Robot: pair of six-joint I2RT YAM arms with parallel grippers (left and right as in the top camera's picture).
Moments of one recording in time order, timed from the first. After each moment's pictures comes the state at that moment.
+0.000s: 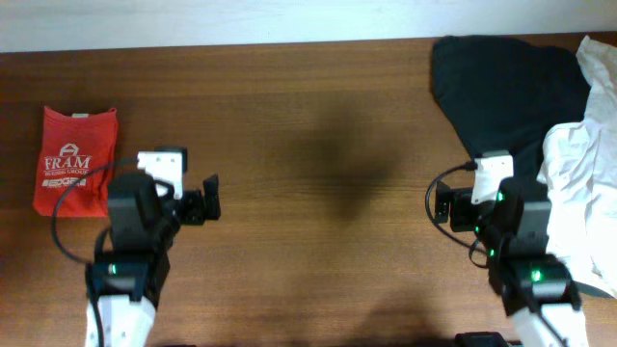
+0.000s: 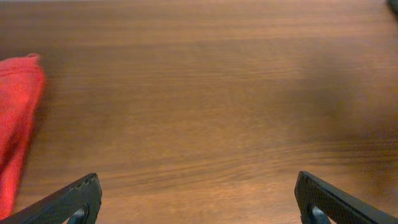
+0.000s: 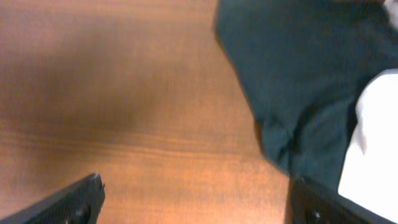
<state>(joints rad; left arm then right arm) 0.00 1.00 0.79 -0.43 0.13 0.02 -0.01 0.89 0.75 -0.56 0.02 -0.07</state>
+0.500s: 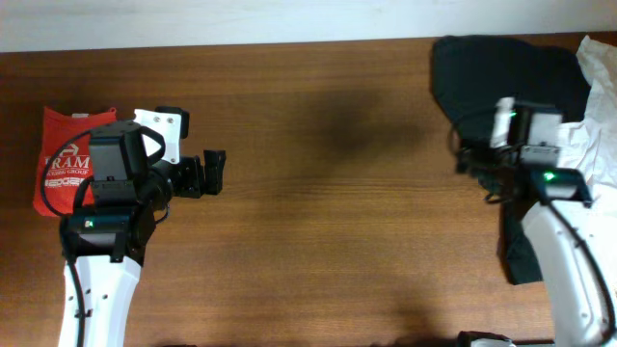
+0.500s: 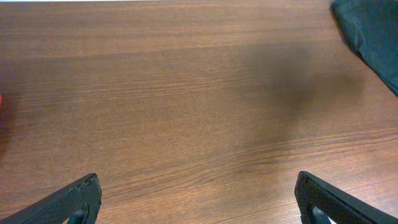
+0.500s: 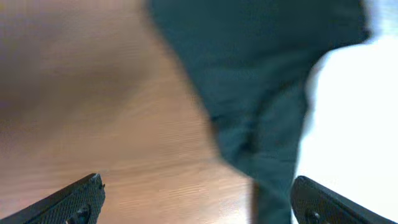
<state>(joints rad) 0.00 1.17 1.12 -0.68 0.25 0.02 -0.15 1.34 1.09 -0.63 0.13 0.02</state>
